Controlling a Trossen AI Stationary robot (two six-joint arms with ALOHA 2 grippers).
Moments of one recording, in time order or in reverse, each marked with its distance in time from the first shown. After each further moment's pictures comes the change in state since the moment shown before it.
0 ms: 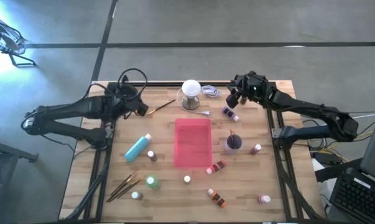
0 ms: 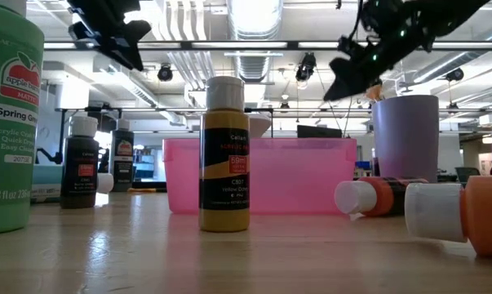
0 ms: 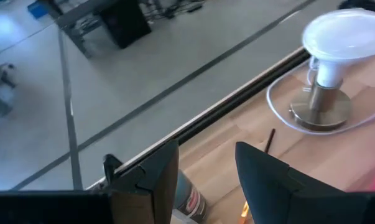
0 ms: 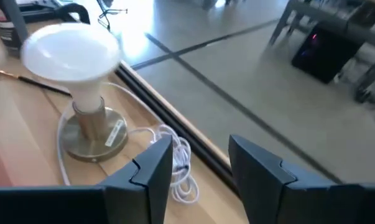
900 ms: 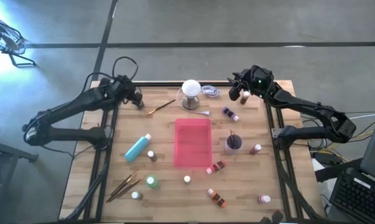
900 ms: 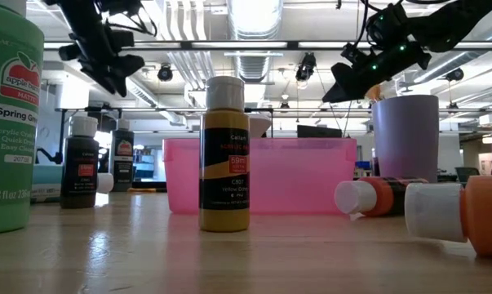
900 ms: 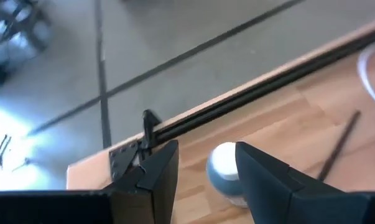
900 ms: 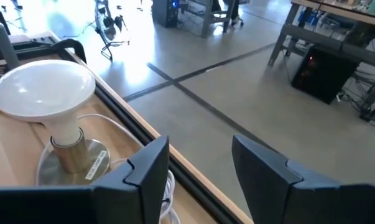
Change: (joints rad) left arm 0.368 -0.002 -0.072 0.035 0.180 0.129; right arm -0.158 0.027 -0.042 0.202 -0.165 -0.039
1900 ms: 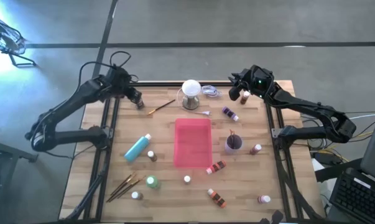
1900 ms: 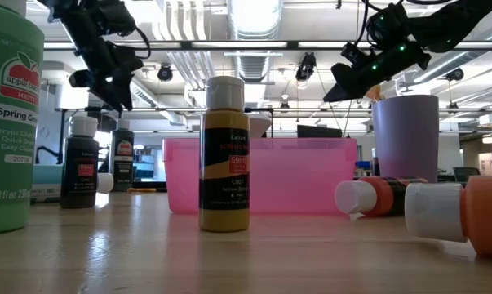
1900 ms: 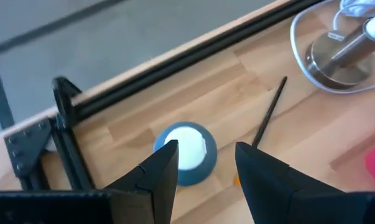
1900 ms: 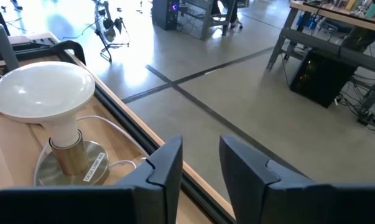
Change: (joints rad) left arm 0.320 0.039 0.005 0.024 0.555 0.119; right arm 0.001 0.000 -0.005 0.017 0.002 -0.009
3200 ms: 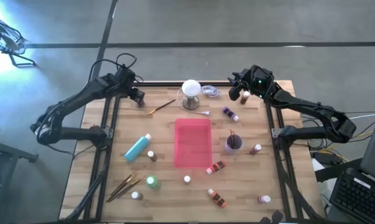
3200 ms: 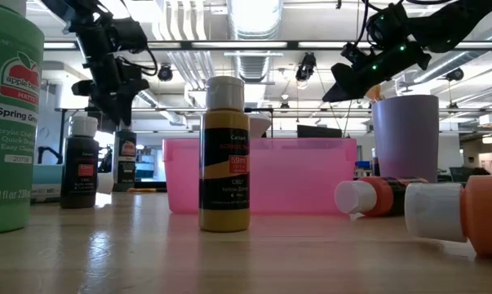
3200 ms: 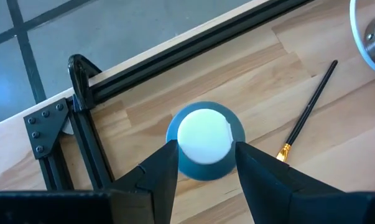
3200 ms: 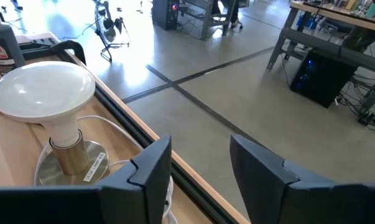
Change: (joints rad) left arm -0.001 0.124 -0.002 0.009 -0.093 -0.015; right arm 0.000 0.000 0.000 0.000 -0.001 0.000
